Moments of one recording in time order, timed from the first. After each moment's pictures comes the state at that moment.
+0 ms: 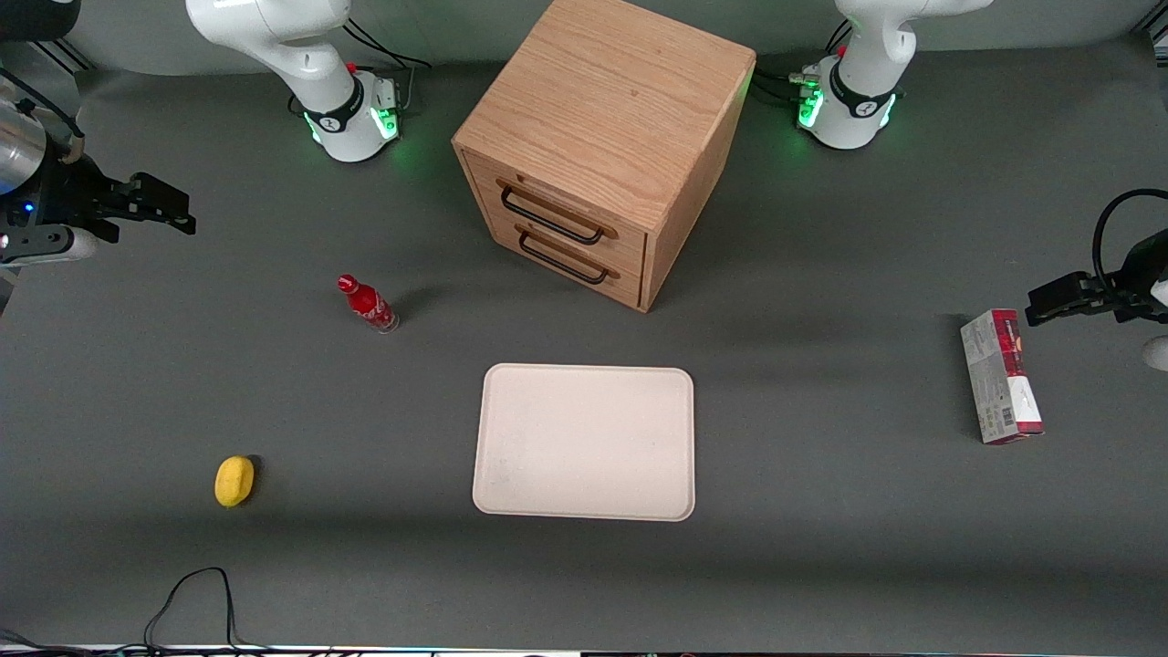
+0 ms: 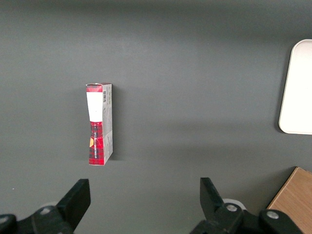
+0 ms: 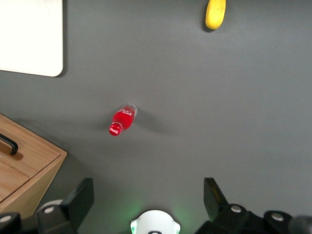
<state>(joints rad) 0.14 -0.07 -0.10 -1.63 -0.01 1.43 -0.02</state>
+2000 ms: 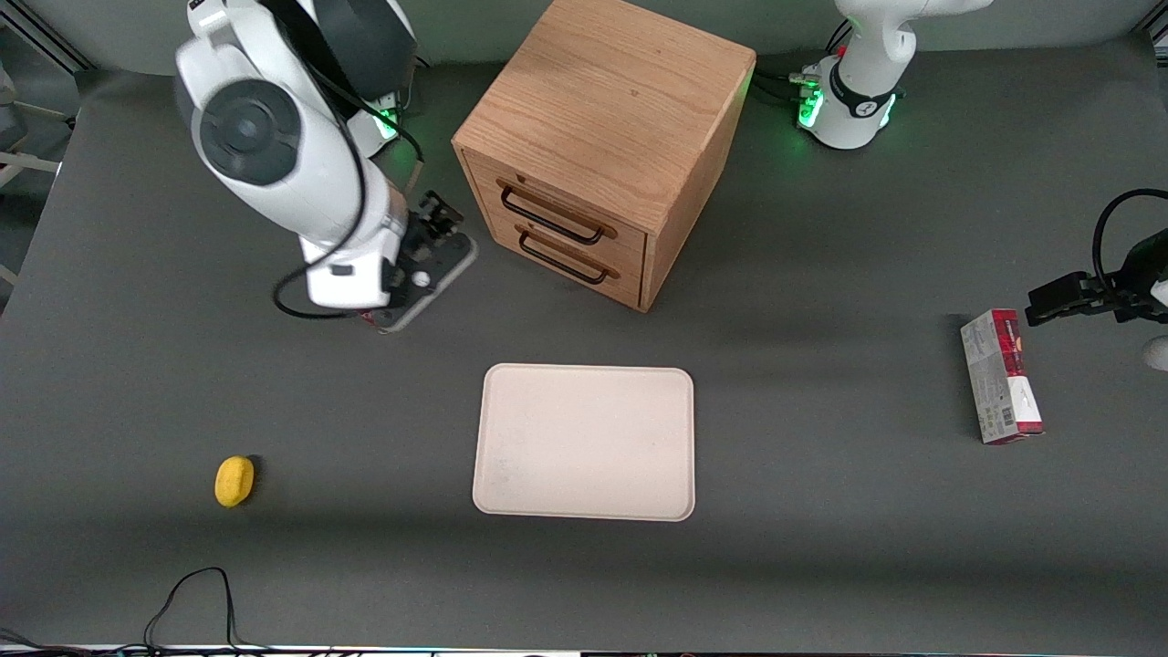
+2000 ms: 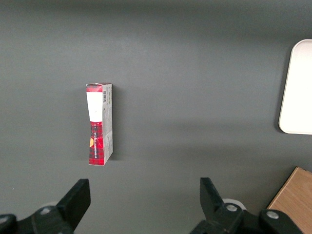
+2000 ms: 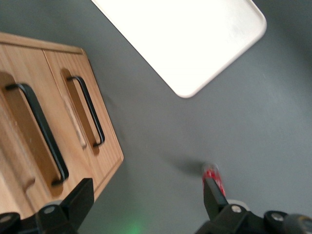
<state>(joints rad) 0.51 0.40 0.01 -1.23 0.11 1.47 -0.27</state>
